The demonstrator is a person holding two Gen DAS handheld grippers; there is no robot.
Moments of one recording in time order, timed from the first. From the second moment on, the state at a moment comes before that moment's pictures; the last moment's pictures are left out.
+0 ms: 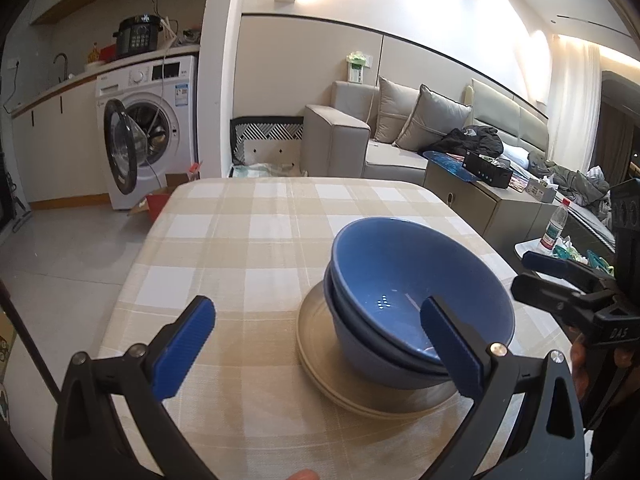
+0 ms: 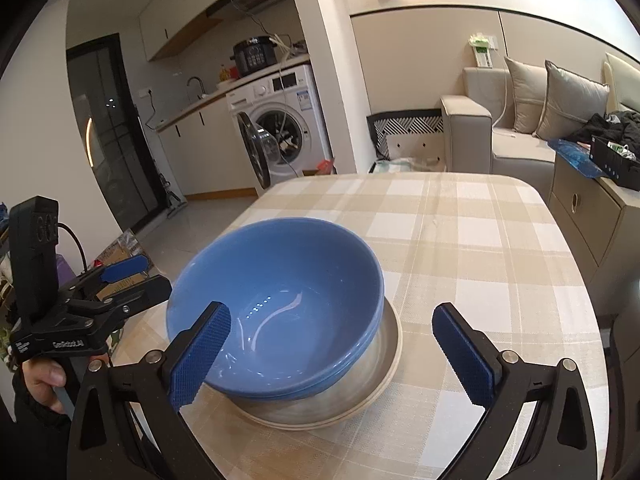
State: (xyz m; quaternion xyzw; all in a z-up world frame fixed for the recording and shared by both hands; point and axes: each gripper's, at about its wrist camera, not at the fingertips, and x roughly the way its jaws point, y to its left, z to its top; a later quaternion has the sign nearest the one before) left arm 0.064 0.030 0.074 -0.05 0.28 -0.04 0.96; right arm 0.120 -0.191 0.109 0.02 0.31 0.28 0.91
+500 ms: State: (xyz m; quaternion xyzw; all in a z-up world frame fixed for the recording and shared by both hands) left arm 0.030 0.030 0.058 -0.03 0.24 -0.02 0.97; right arm 0.068 -0.195 0.104 -0.01 0.23 0.29 0.93
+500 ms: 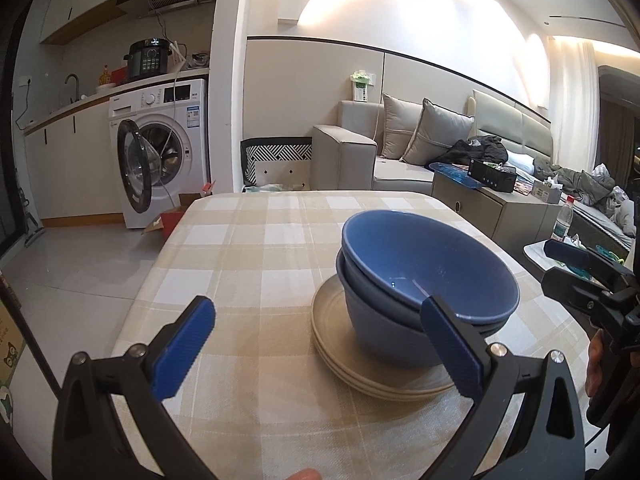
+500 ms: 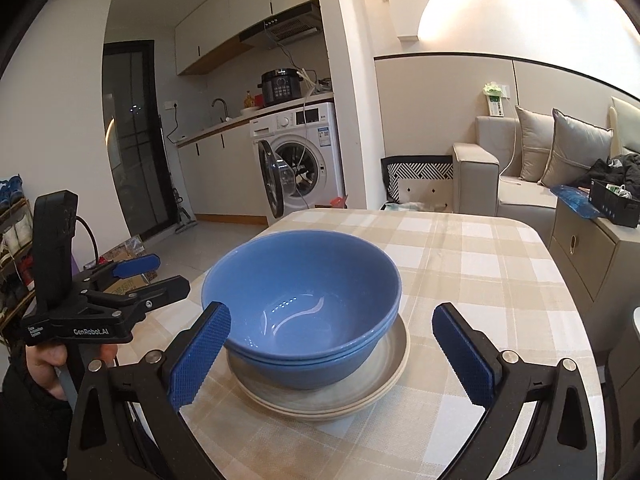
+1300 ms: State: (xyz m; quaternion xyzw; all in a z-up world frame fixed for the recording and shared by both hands) left arm 0.008 0.005 0.027 -0.01 0.21 -0.02 0.98; right arm 0.035 -0.206 0.078 -0.03 0.18 0.30 0.94
